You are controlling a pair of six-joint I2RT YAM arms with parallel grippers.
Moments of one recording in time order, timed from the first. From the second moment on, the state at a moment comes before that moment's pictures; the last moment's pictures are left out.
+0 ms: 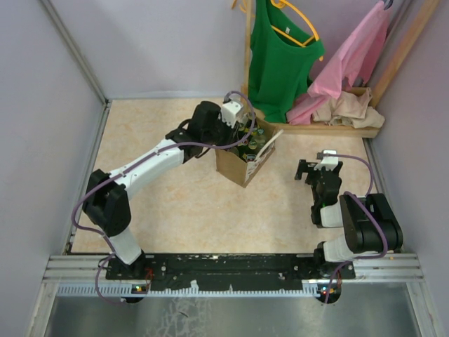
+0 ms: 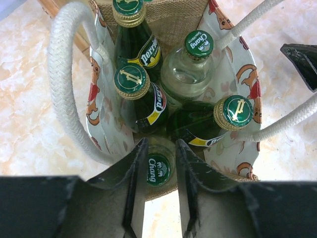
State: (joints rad) left arm -0.69 1.73 1.46 -0.23 0.10 0.03; right arm 0.04 1.45 0.16 1.15 0.11 0.02
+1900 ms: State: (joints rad) left arm -0.69 1.73 1.25 0.00 -0.01 0.01; right arm 0.04 1.45 0.16 1.15 0.11 0.02
